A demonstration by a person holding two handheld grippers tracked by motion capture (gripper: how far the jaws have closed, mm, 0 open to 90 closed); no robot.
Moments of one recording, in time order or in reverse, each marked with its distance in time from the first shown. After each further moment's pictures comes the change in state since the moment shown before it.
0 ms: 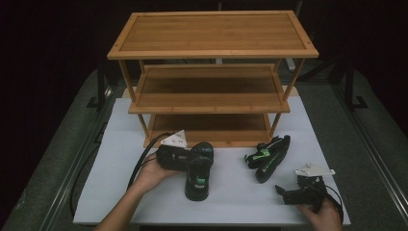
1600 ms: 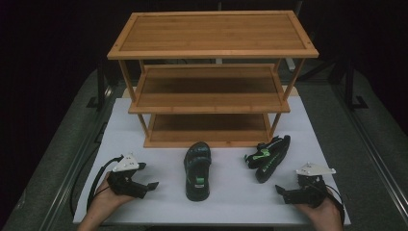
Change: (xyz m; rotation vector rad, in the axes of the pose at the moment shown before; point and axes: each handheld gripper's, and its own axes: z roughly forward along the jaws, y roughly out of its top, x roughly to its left) left arm -0.015 -0.115 -0.088 0.086 0.340 -0.169; right arm -0.002 0.001 0.000 0.003 0.015 0.016
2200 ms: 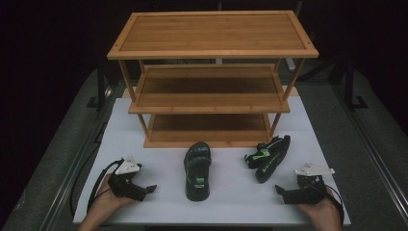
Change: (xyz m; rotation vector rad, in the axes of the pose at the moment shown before) left arm 0.007 -0.018 0.014 0.024 0.033 0.006; right arm 0.002 0.001 0.000 0.011 -0.013 -0.014
